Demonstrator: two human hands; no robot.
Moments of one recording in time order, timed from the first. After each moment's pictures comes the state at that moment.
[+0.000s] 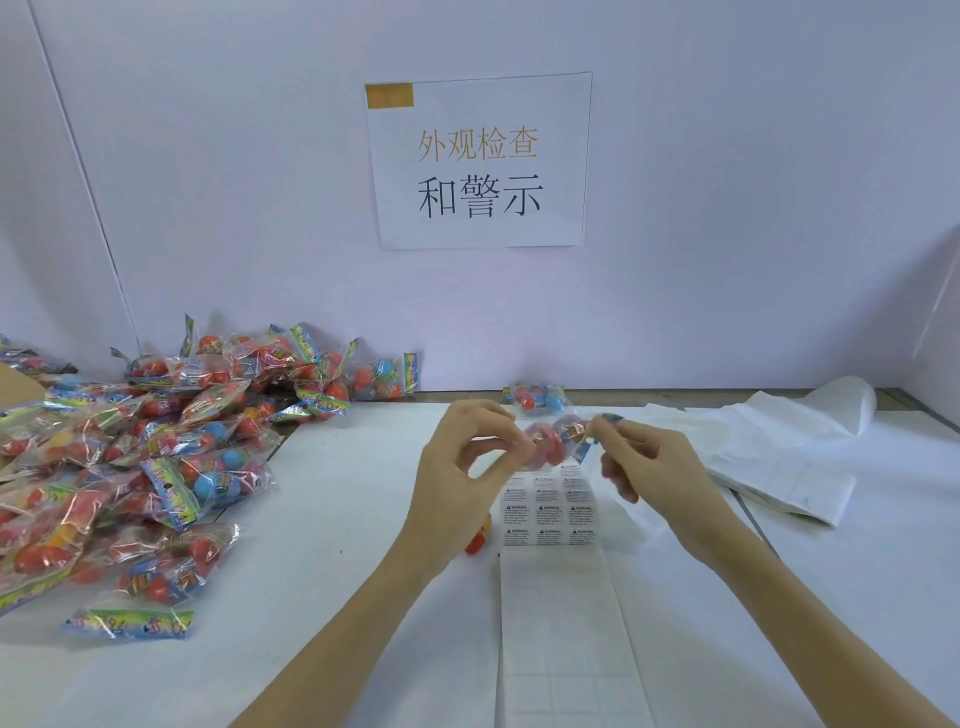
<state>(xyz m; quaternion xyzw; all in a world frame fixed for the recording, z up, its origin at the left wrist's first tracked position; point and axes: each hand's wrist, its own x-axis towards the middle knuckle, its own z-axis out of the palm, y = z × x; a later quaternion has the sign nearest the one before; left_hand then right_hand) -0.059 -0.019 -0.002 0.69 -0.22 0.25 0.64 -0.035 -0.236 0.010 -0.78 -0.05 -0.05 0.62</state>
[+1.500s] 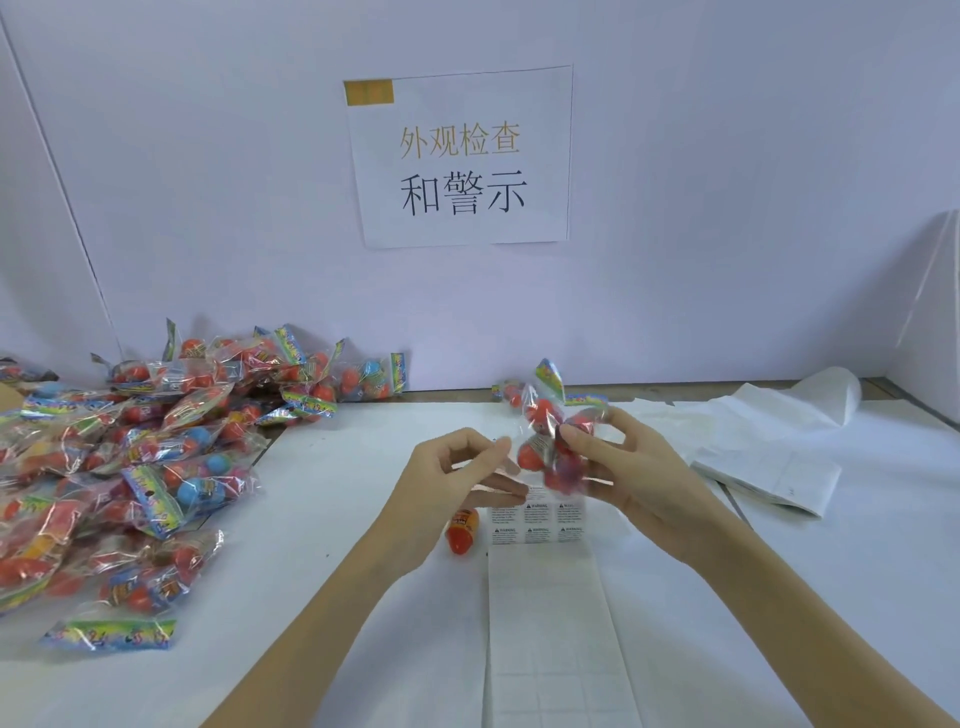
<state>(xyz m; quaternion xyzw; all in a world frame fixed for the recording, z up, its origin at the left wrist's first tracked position) -0.060 -0.011 0.005 0.67 -0.09 0.00 0.74 -0.044 -0.232 0.016 -0.62 -0.09 0.10 0.77</state>
